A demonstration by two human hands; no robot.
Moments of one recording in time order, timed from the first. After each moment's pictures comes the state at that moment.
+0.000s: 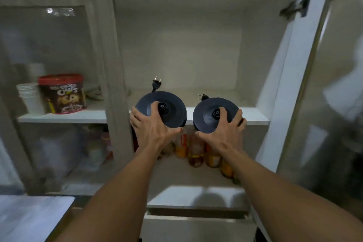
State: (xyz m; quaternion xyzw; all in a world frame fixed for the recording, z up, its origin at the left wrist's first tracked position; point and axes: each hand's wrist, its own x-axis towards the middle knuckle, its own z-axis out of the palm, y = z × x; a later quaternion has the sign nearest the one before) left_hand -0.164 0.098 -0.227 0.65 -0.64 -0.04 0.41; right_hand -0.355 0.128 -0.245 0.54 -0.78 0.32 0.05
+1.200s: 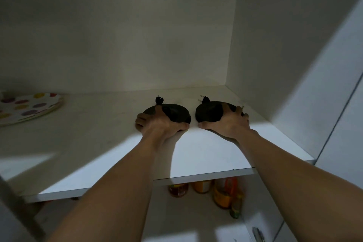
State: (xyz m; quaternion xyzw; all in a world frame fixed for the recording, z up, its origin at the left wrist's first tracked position) left_hand -0.328 -0.240 -0.254 0.67 -0.69 -0.17 0.22; right_hand -0.517 -0.175 -0.248 0.49 -0.85 0.20 -0.07
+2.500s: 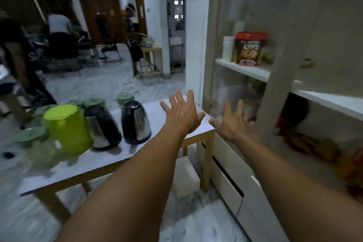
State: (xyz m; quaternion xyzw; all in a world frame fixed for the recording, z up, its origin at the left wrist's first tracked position) left_hand -0.024 0.305 -0.273 0.91 -0.37 0.09 0.14; right_hand -0.123 0.195 -0.296 0.89 -0.41 0.12 -0.15
